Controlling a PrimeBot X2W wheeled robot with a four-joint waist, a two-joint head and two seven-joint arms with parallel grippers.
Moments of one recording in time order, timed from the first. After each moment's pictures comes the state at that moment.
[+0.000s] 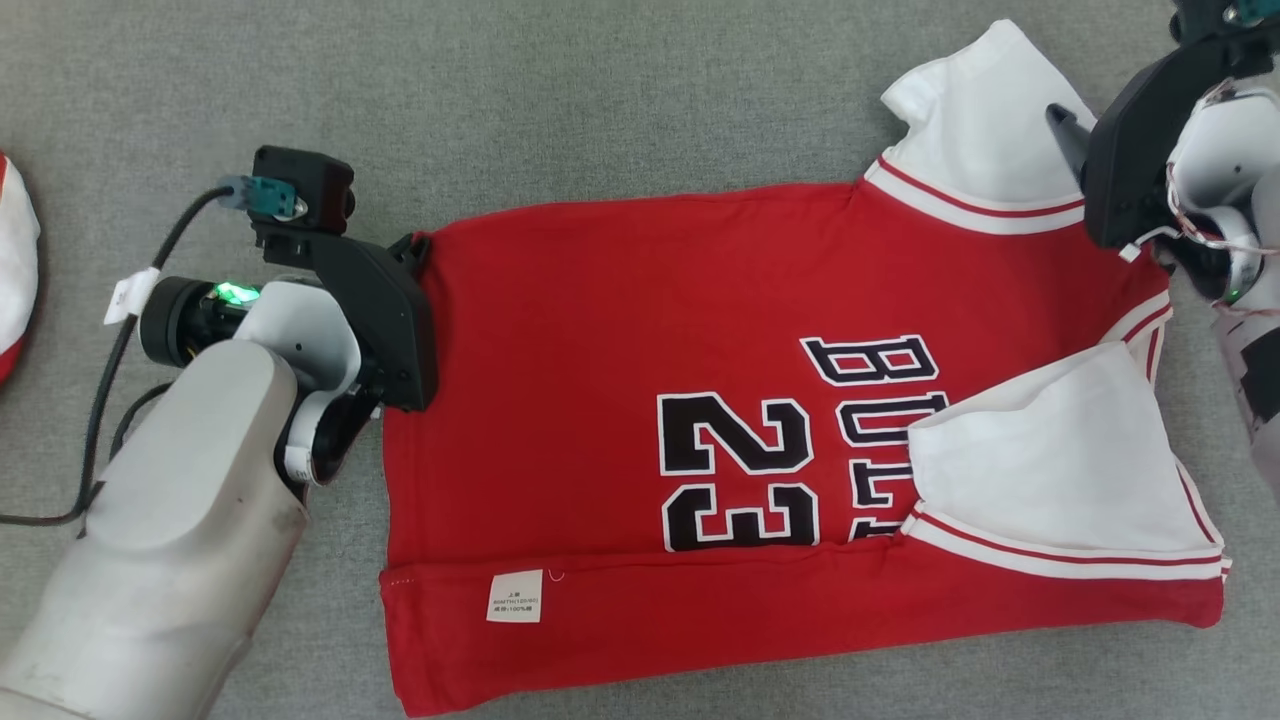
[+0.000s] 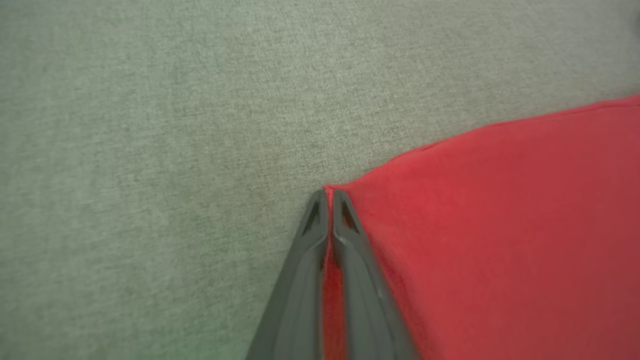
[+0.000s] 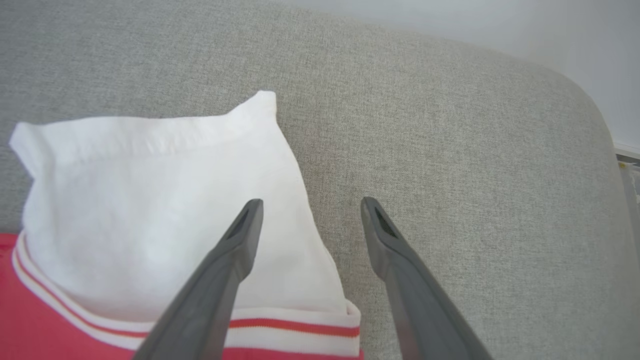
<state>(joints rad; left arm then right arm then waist) -0.92 0.31 -0.59 0.57 -0.67 0.07 0.34 -1.10 -0.39 0.31 0.78 0.34 0.13 0.56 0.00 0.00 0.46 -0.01</state>
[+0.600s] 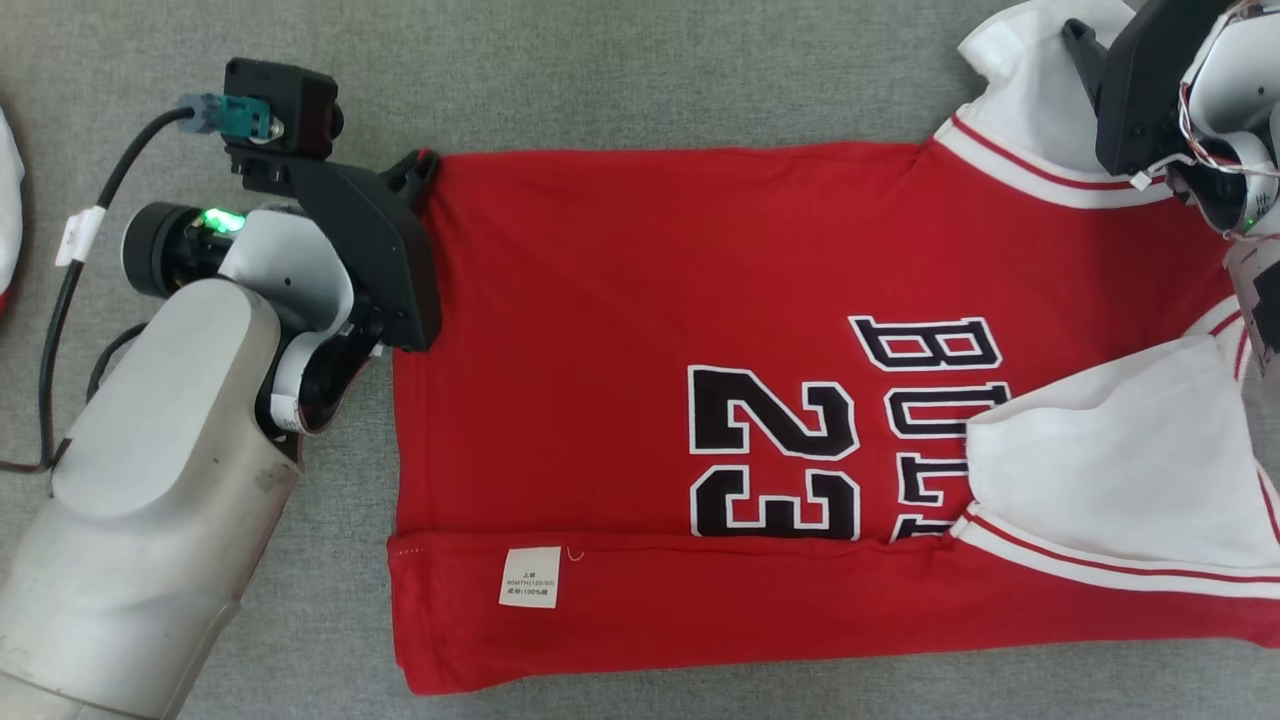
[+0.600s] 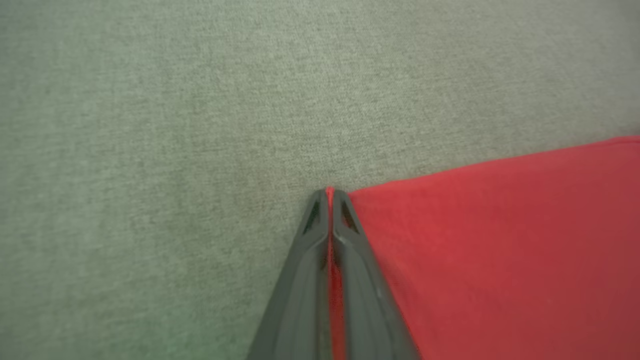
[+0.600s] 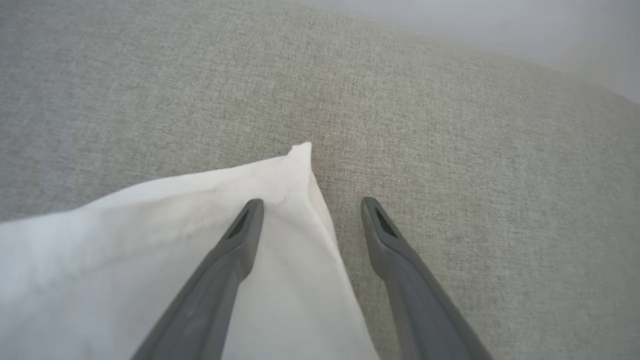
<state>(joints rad) -0.97 0.33 -0.57 0.46 -0.70 0.09 0.37 -1.25 -0.37 0.35 0.92 0.32 0.13 0.49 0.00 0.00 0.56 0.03</state>
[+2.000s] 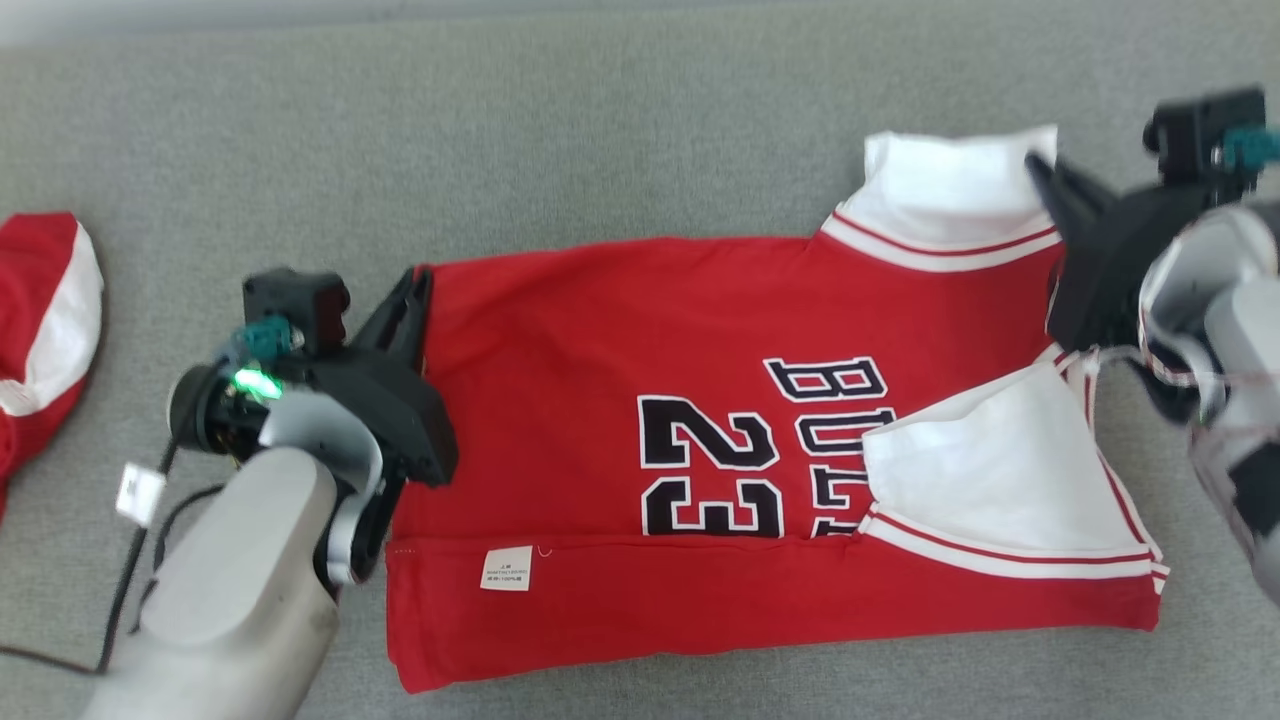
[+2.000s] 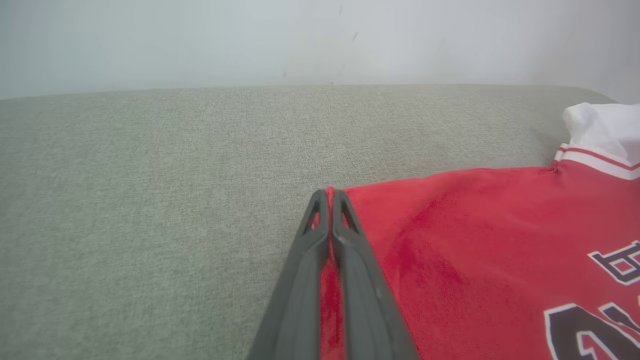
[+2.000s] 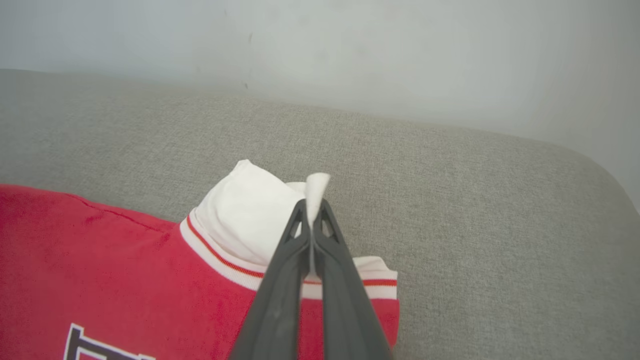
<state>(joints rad) -0.77 0.29 -0.58 0.53 -0.66 0.11 -0.04 -0.97 -0.48 0.56 0.71 0.65 0.13 0.17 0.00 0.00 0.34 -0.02</state>
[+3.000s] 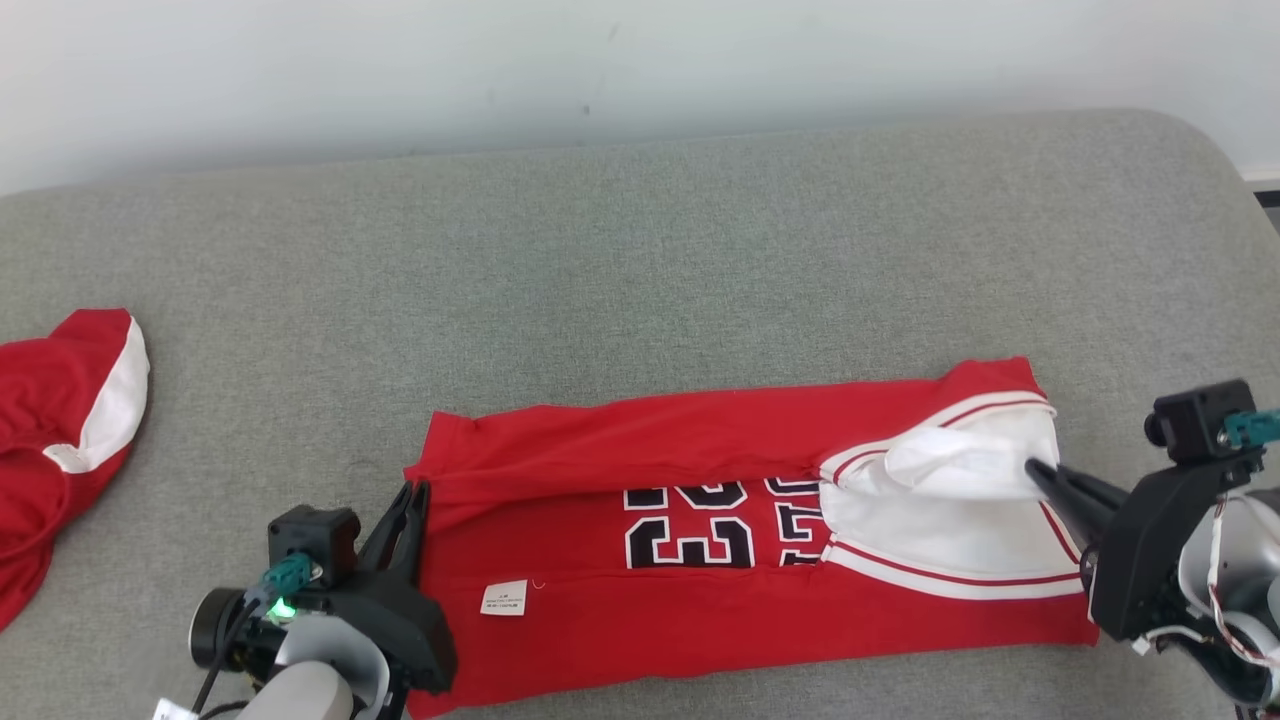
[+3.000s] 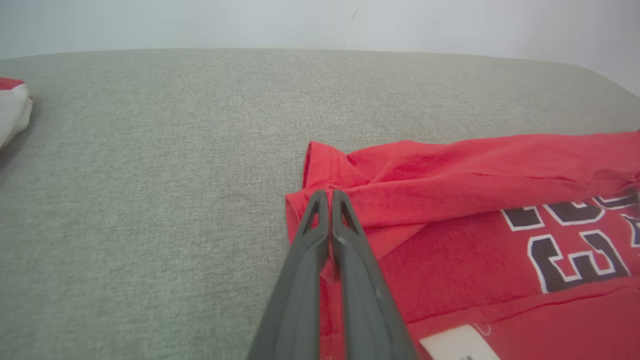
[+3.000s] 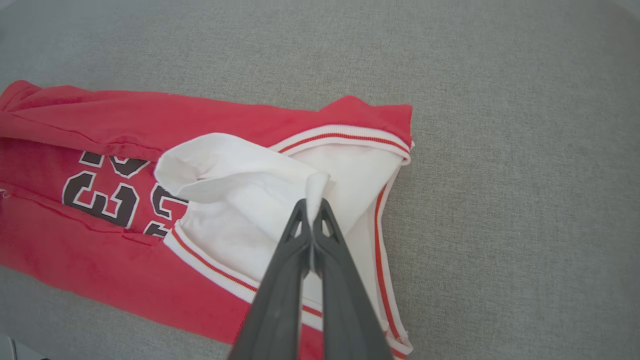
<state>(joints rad) -0.45 0.32 -0.62 0.51 -0.65 0.16 -0.22 -0.32 -0.61 0.32 0.15 0.73 0.13 0.47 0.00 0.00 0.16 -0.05</state>
